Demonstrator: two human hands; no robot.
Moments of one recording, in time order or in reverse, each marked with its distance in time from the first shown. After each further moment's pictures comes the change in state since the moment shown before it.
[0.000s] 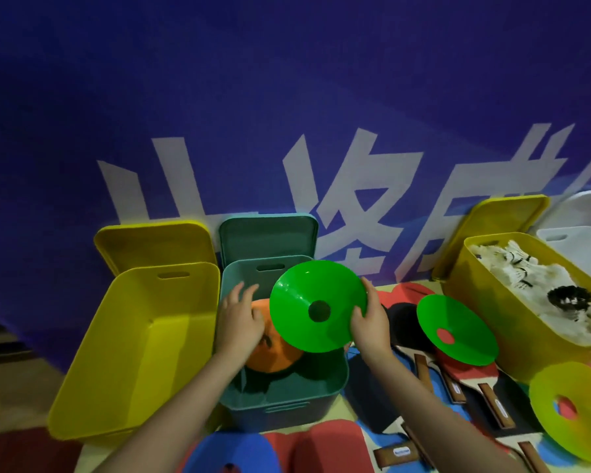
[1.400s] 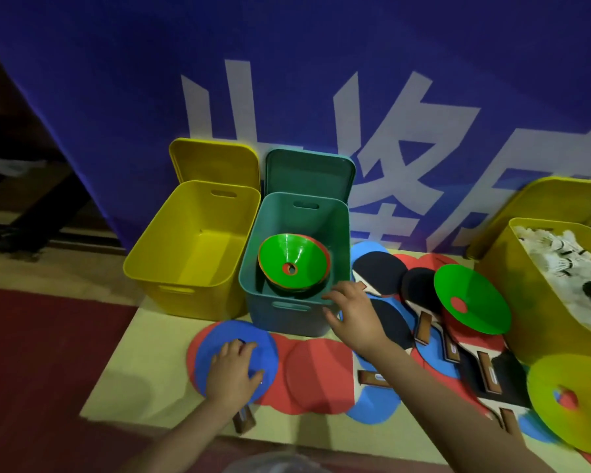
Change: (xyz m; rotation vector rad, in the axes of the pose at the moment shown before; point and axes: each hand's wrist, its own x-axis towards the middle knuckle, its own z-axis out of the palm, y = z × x) left_hand -0.264 -0.042 0.030 0.352 -0.253 -0.166; right_hand -0.086 0.048 -0.018 -0.445 -0.480 -0.719
